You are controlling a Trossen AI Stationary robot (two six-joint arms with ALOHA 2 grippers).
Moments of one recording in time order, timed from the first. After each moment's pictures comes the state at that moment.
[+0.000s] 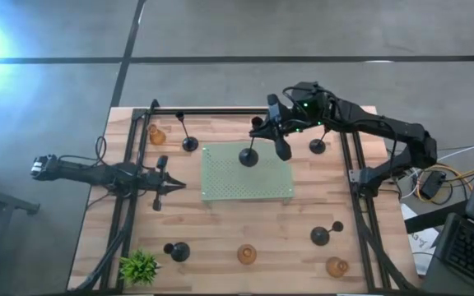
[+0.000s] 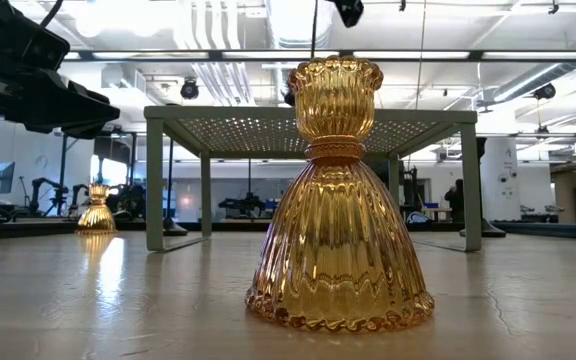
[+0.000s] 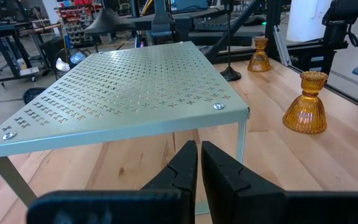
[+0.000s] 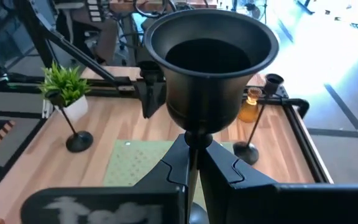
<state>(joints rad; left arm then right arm) -0.14 0.24 0.01 0.03 -0.09 0.09 -0.28 1.43 1.47 -0.44 -0.37 -0.12</state>
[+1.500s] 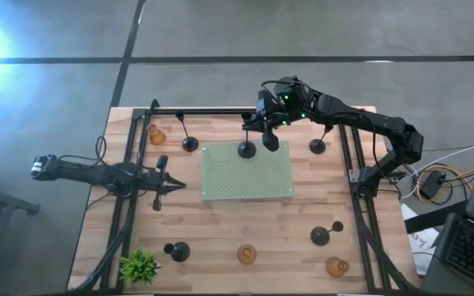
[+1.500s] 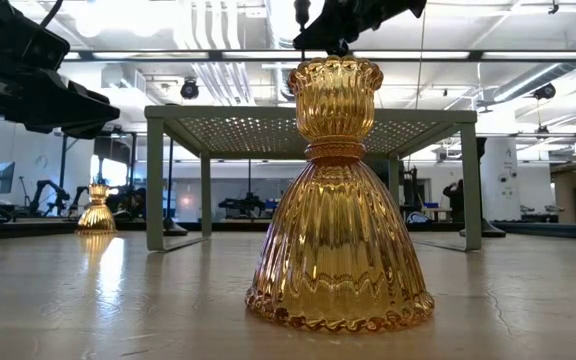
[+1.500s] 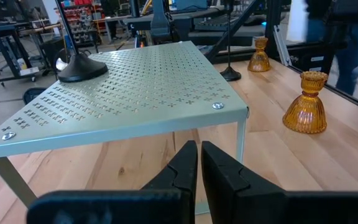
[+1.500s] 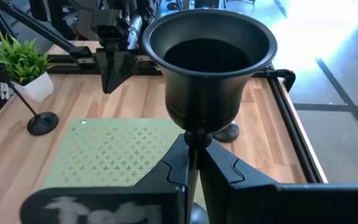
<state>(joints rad) -0.14 0.24 0.01 0.03 -0.09 0.09 -0.38 1.56 1.48 -0.42 -0.40 -0.17</state>
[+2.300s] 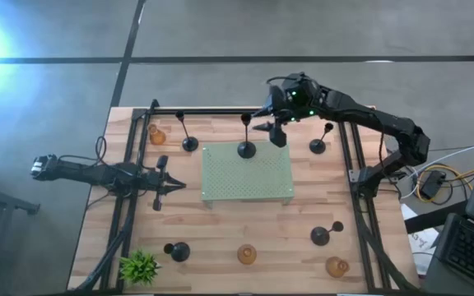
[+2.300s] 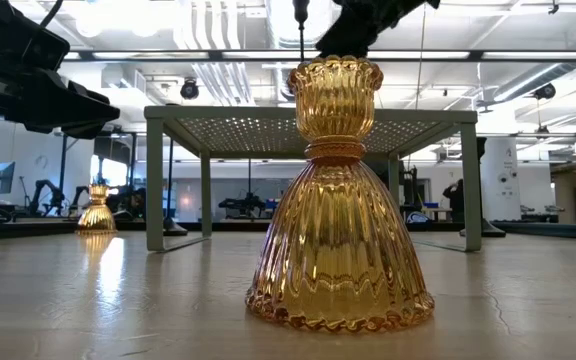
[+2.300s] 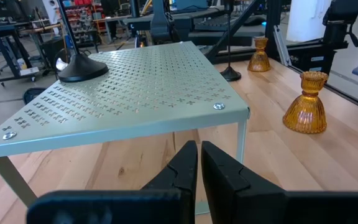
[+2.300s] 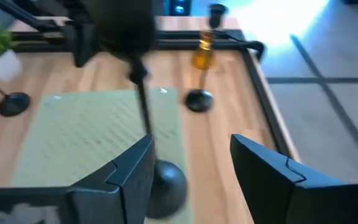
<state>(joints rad) -0.14 0.24 0.01 0.03 -0.09 0.09 -0.43 1.49 1.48 -0.58 -0.31 -0.21</state>
